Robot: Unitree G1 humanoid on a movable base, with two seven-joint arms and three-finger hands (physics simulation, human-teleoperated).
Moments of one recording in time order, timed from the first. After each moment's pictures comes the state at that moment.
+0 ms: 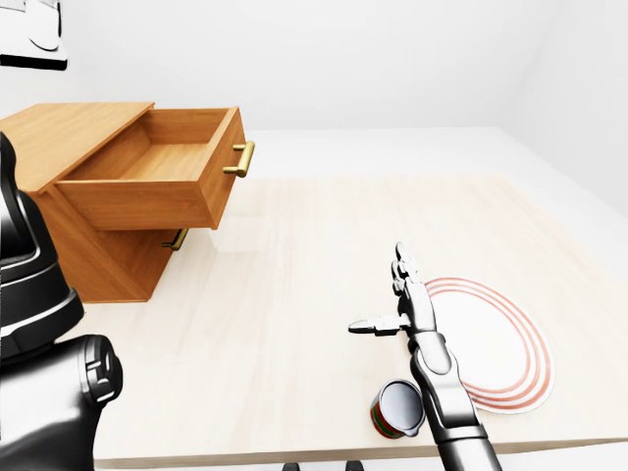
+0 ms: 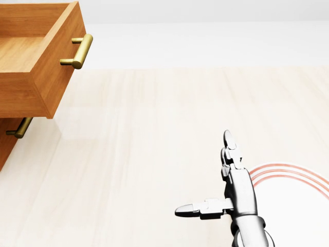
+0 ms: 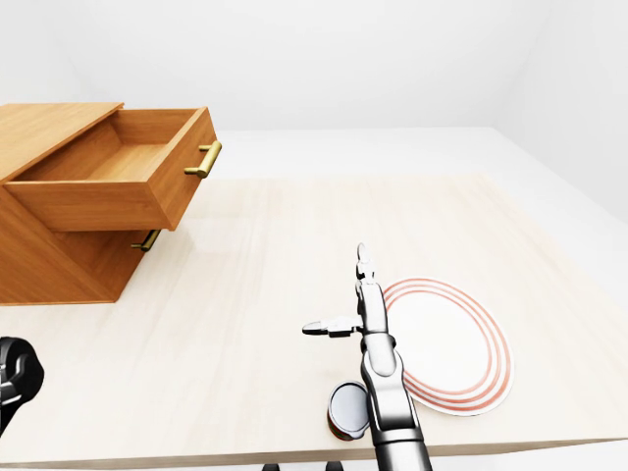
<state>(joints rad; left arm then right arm) -0.97 0.69 0.29 0.00 0.21 0.03 -0.01 -0.03 0.00 0.01 0.08 -0.06 -0.02 -0.01</state>
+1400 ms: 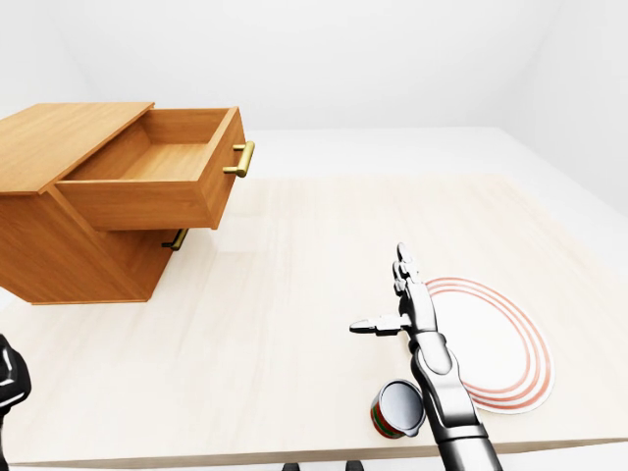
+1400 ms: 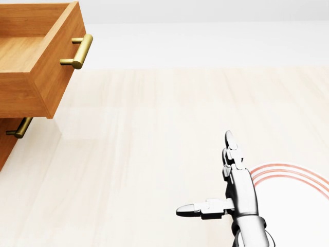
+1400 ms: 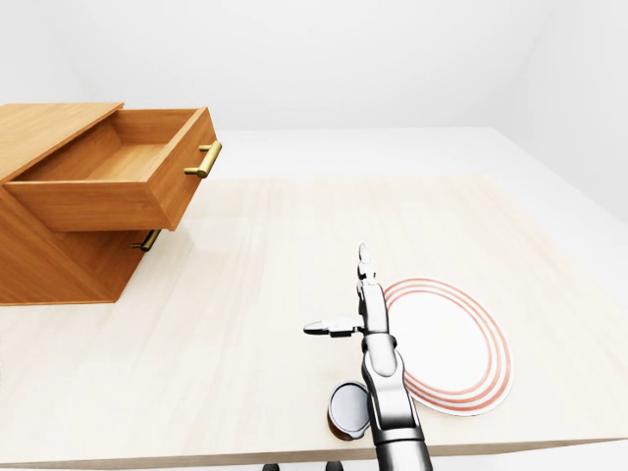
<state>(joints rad) -1.12 1.01 0.17 1.23 0.71 -0.09 0.52 -0.03 0.00 0.00 0.10 -0.06 -0.04 -0.02</state>
